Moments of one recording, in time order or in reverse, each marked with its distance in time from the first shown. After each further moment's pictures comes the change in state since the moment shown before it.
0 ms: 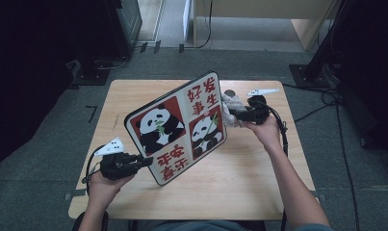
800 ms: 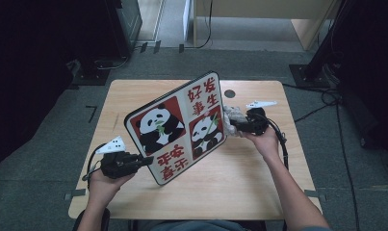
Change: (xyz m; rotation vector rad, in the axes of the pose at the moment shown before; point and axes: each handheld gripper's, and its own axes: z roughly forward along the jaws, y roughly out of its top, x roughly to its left) left arm 0.002 0.004 0.002 0.022 -0.013 0.016; right arm 0.001 -0.039 0.011 0.013 -0.071 -0.002
